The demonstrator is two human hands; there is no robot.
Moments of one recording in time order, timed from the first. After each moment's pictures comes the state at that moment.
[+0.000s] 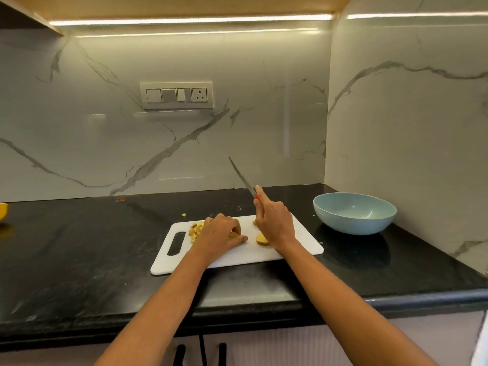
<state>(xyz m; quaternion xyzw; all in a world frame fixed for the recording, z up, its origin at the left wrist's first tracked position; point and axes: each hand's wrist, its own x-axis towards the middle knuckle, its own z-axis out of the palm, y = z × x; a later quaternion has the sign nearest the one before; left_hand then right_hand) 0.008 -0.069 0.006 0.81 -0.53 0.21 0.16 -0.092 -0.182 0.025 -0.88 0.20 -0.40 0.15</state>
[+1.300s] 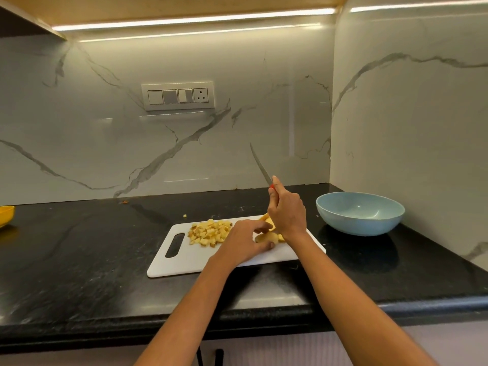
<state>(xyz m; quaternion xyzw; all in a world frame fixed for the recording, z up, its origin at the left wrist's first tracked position) -0.035 -0.102 0.006 0.77 -0.54 0.05 0.34 -0.087 -0.217 0.027 -0.83 0.20 -0.49 0.20</state>
